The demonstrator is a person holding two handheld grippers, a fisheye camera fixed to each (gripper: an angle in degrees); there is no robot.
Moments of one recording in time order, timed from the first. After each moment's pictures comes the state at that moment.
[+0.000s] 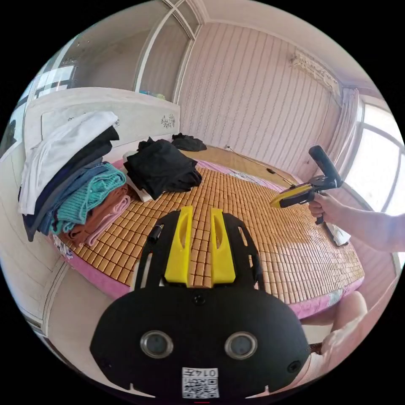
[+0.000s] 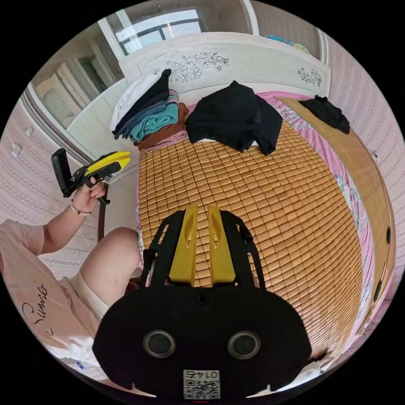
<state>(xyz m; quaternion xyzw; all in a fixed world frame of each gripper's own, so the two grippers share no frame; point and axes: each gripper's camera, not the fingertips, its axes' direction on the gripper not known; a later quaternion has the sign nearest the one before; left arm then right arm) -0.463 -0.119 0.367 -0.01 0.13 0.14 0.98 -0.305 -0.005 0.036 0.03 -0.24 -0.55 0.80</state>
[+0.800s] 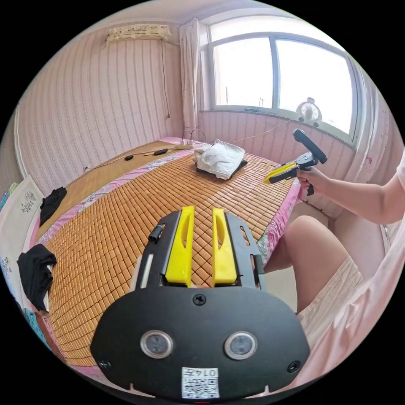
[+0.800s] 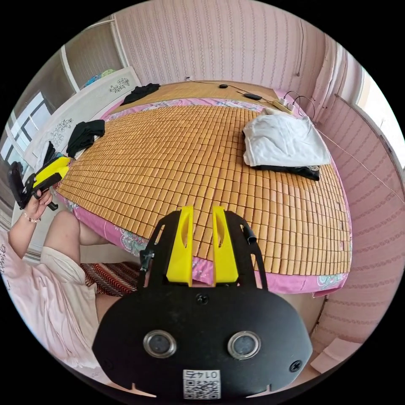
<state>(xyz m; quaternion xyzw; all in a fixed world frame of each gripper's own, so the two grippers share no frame) 0.027 0.054 0.285 -0.06 0.35 0.49 0.80 0.299 0.131 0.000 0.11 -0.09 -0.12 0.98</state>
